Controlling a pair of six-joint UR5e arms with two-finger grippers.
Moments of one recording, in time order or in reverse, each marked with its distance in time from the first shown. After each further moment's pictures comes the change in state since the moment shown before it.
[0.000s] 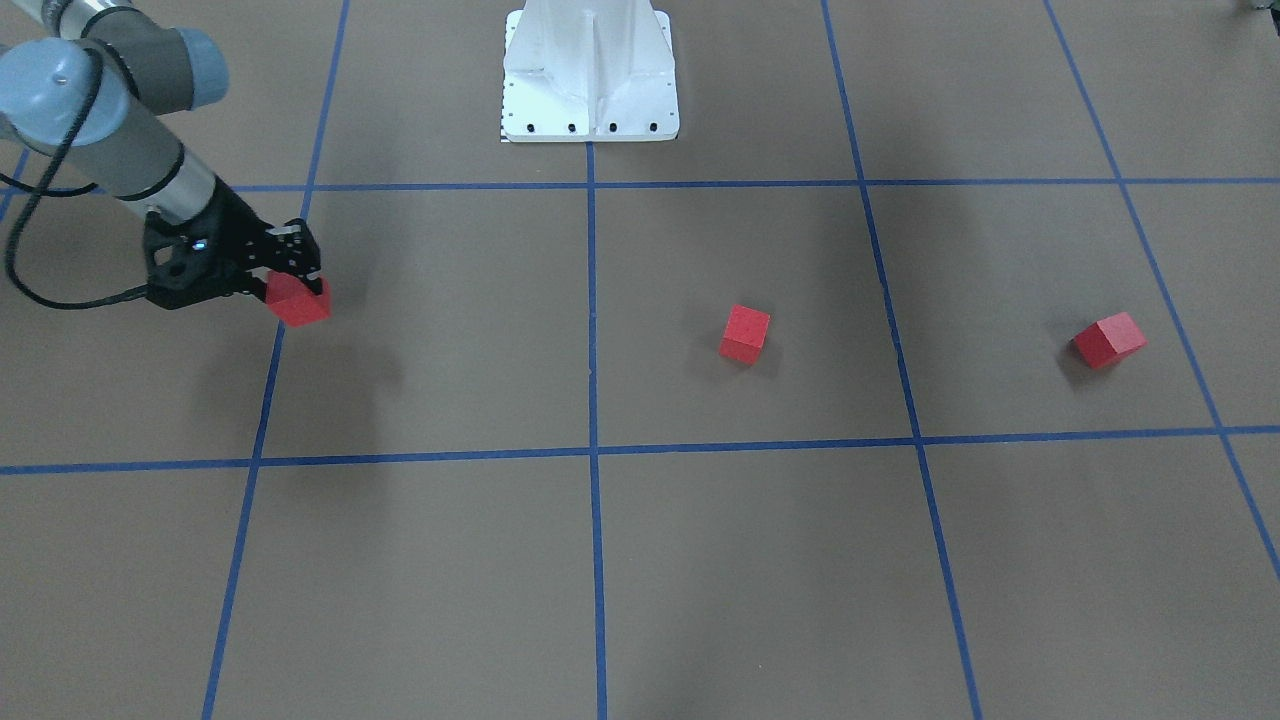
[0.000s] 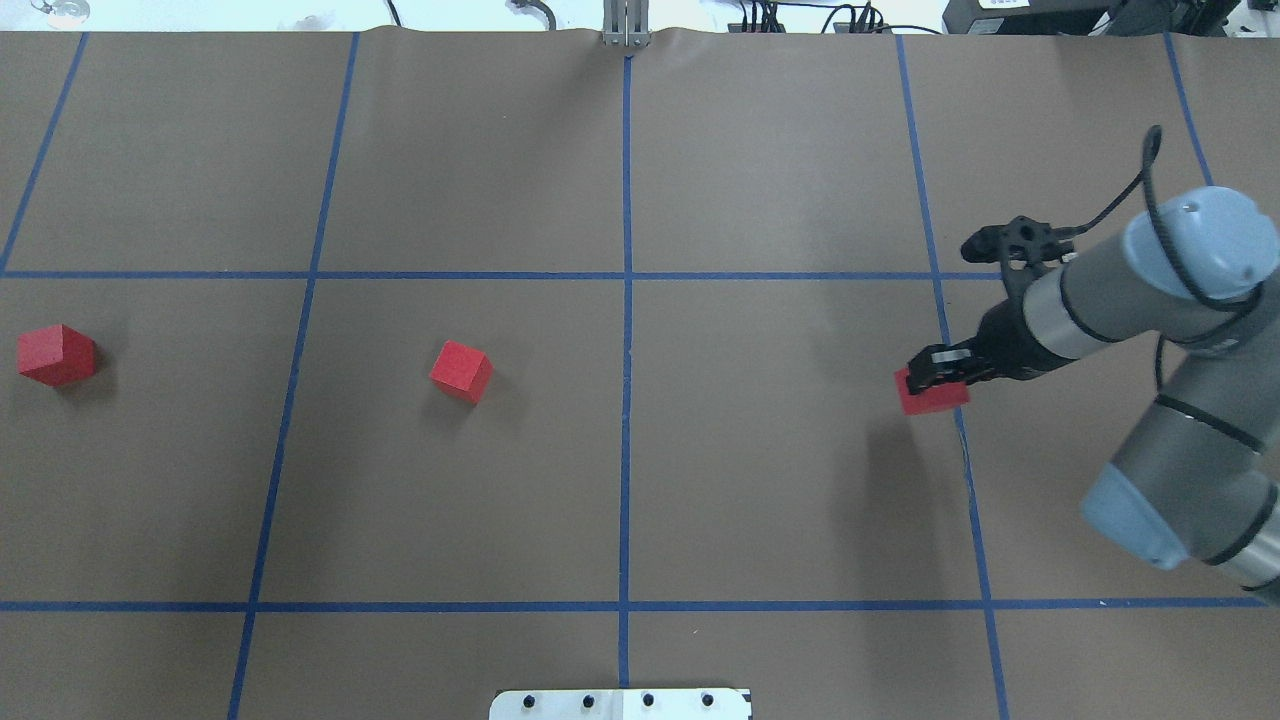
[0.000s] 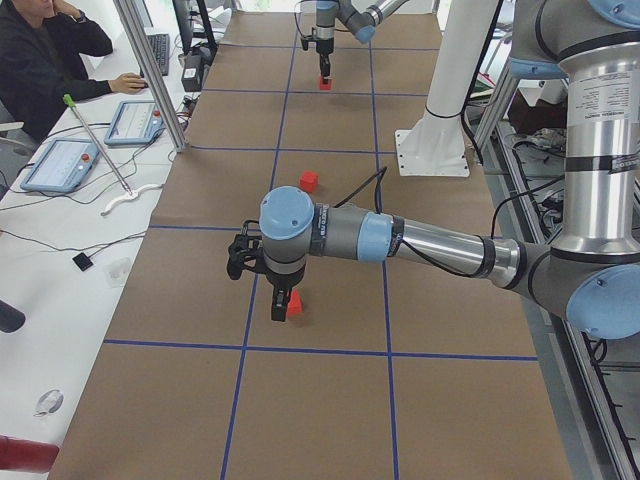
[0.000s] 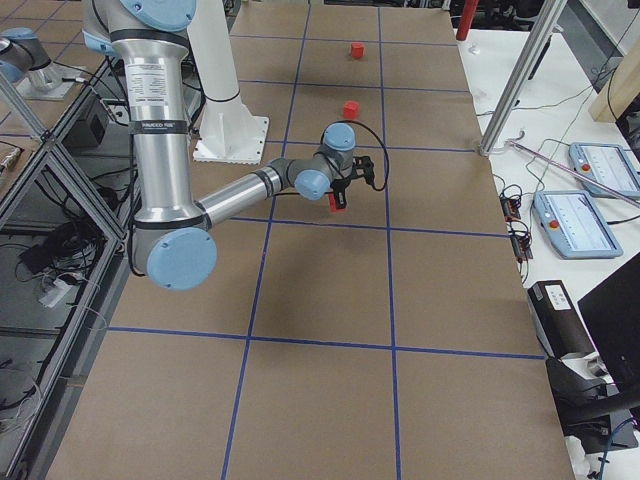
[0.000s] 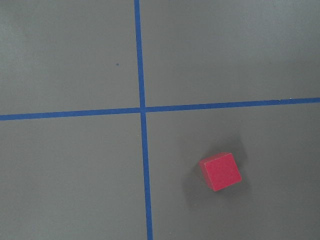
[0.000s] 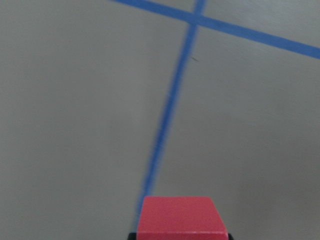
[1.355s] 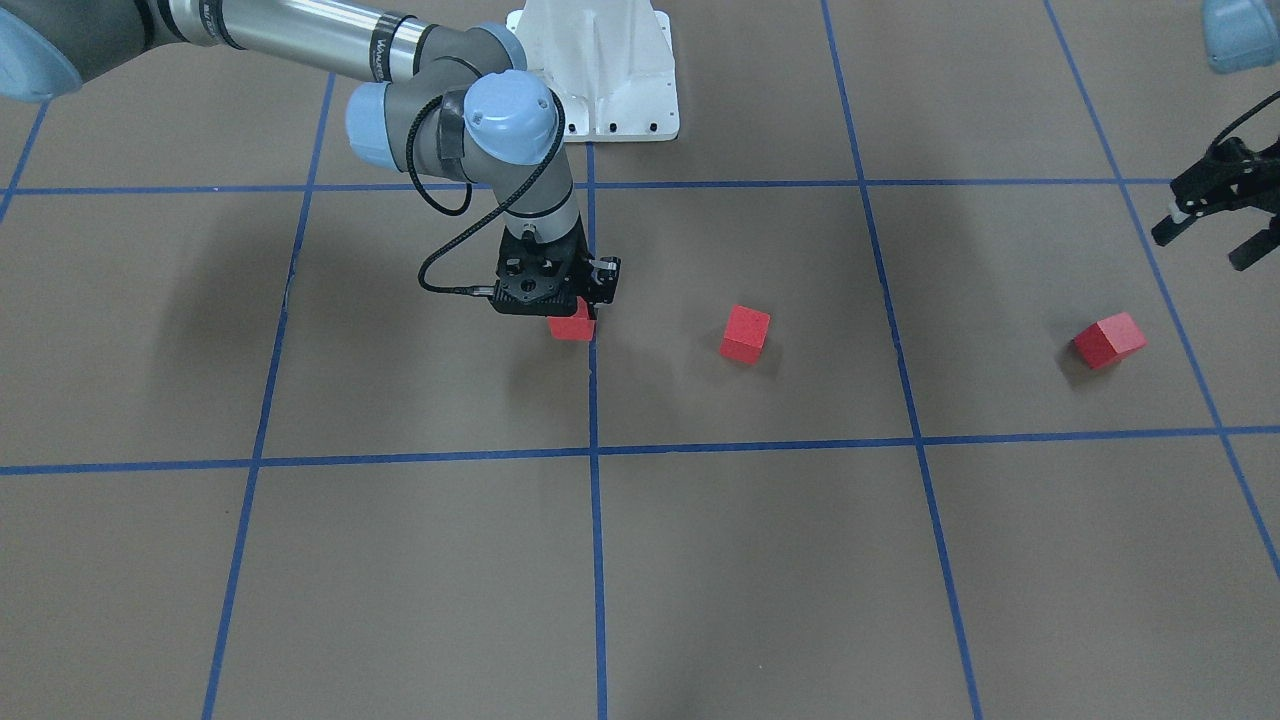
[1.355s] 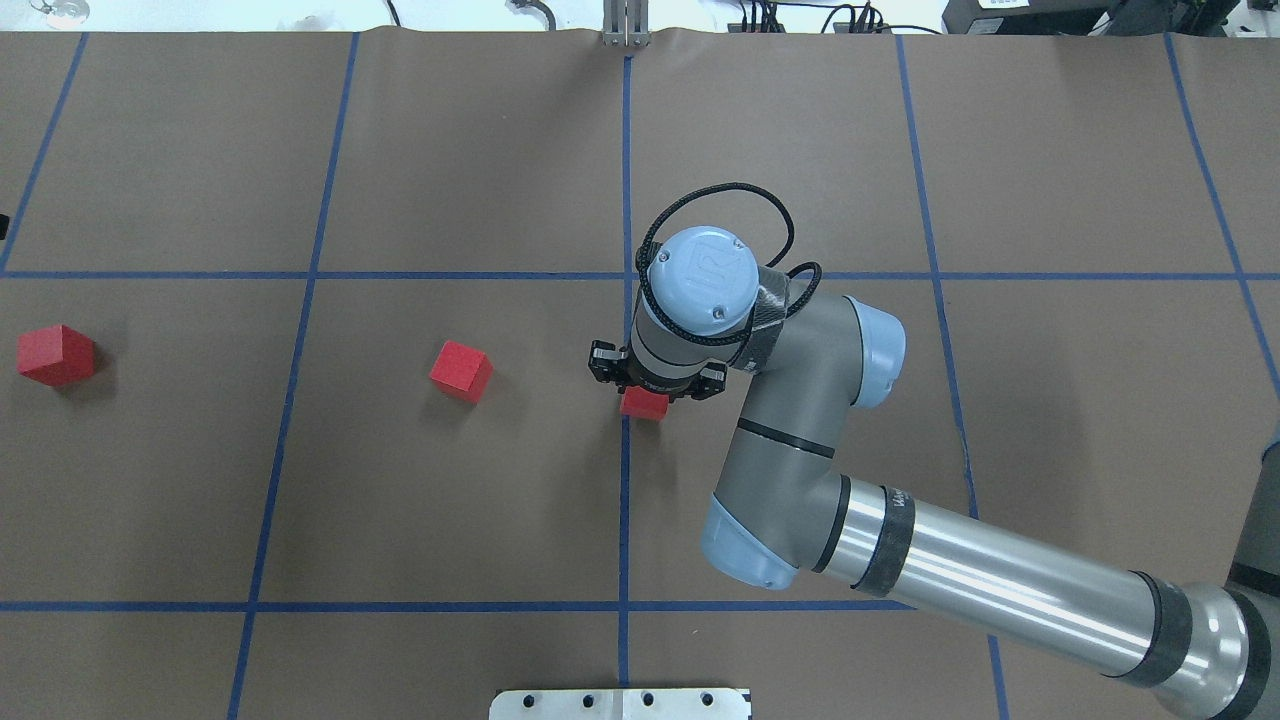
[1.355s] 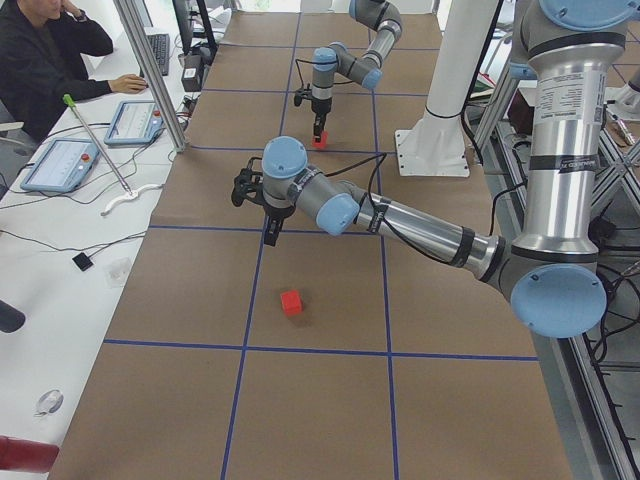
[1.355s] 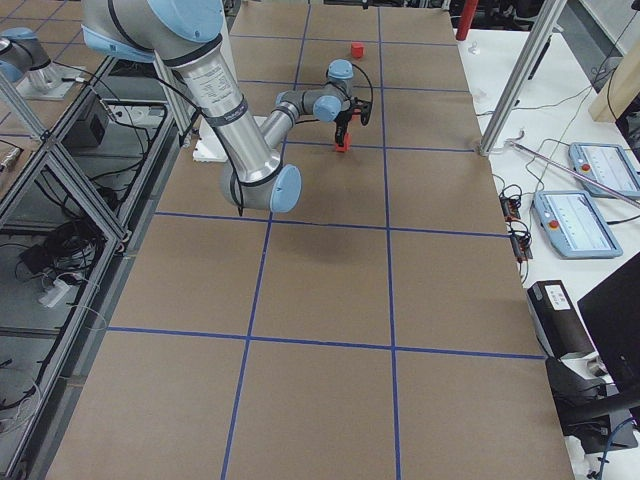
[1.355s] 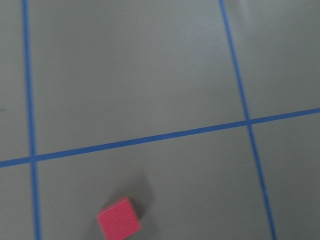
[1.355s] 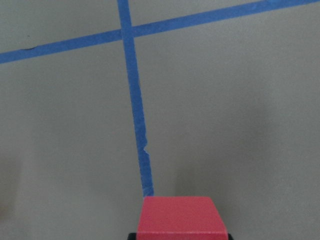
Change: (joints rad) left arm 0.333 -0.104 -0.053 -0.431 -0.037 -0.538; right arm -0.239 0.561 -0.355 -0.207 -0.254 0.416
